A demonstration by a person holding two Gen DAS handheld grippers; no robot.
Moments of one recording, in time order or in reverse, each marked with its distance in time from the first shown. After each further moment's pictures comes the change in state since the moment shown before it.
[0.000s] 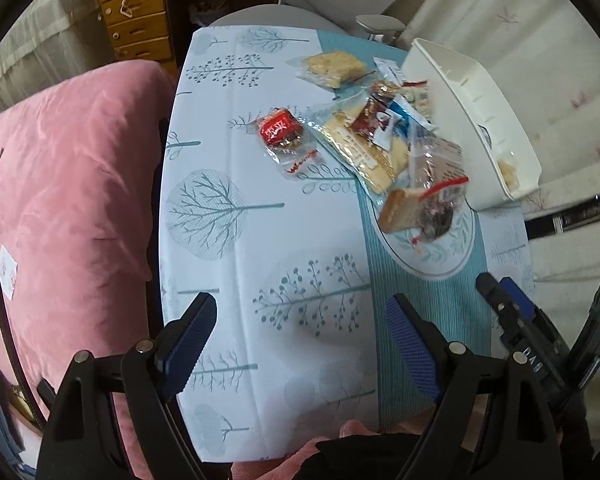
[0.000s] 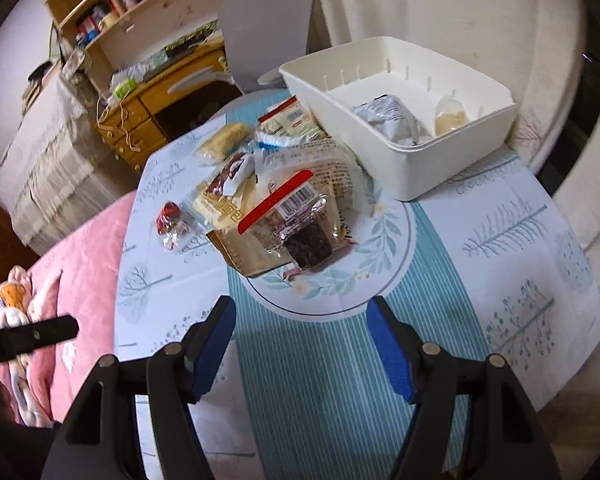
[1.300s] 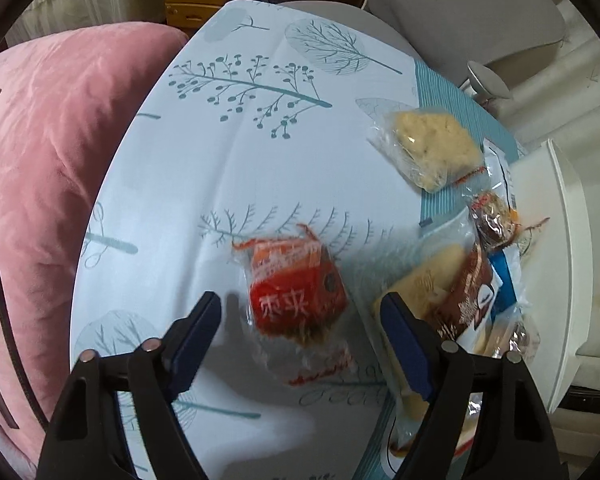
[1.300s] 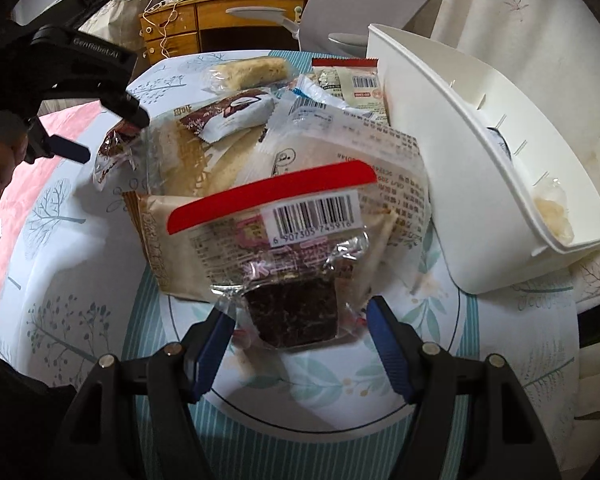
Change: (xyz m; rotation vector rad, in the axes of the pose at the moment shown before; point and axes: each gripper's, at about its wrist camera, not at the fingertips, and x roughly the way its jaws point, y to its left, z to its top) left arm 0.155 0.024 0.152 -0.307 -0.032 0.024; right arm 0.122 0.012 0.021 -0.435 0.048 -0.096
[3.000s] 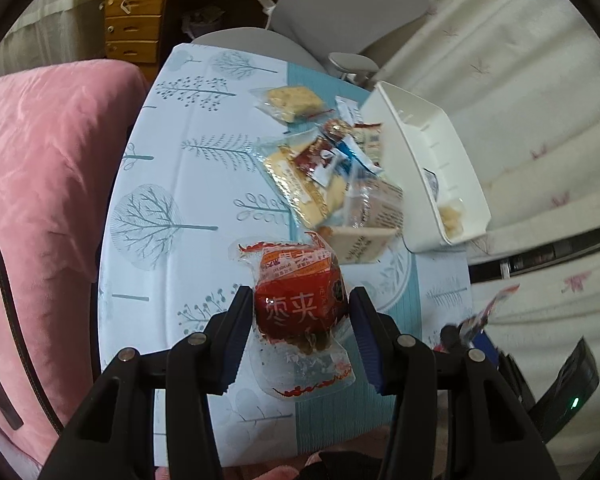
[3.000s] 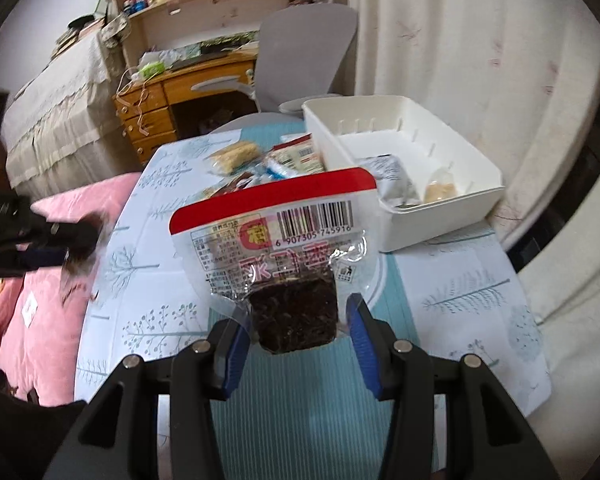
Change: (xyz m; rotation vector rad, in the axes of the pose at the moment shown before) left arm -0.181 -0.001 -0.161 0.208 -0.059 -0.227; right arm -0.166 -0.009 -0.038 0.251 -0.170 -0.039
